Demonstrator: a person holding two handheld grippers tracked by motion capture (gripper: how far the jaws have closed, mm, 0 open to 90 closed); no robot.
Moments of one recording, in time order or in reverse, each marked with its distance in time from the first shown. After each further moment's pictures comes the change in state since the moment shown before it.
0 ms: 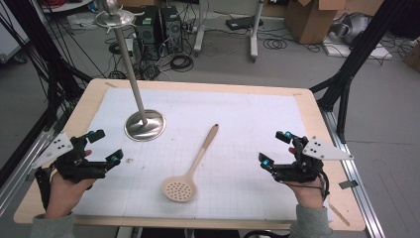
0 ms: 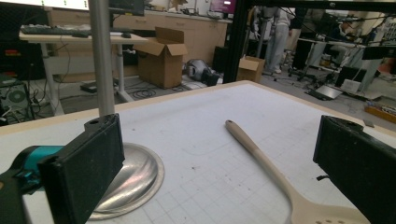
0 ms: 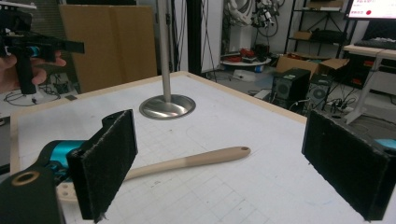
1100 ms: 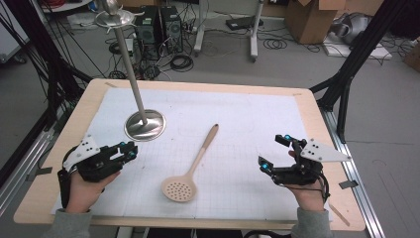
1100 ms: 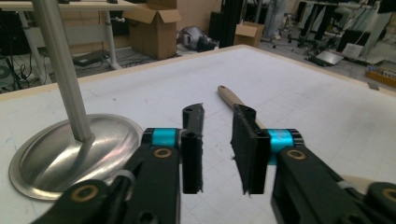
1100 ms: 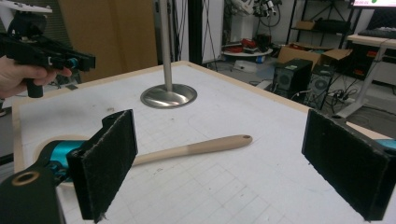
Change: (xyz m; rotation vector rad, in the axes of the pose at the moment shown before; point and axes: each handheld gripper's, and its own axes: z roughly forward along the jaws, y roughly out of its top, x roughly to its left) left arm -0.017 -0.021 0.031 0.146 -0.016 0.032; right arm 0.003 -0.004 -0.001 0.044 0.000 -0.010
